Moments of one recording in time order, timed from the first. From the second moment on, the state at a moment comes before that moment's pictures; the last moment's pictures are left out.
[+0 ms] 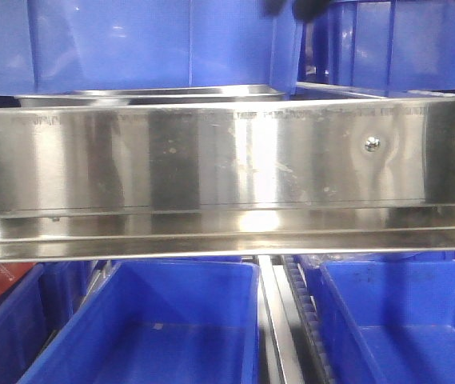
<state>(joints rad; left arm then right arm) -0.14 1.22 -1.02 -0.37 0.59 0.08 0.56 1.51 -1.33 -0.06 0.72 0.45</state>
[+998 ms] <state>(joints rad) -0.20 1.43 -1.12 -0.35 0.56 0.08 0.54 1.74 -1.51 -0.11 0.84 0.49</state>
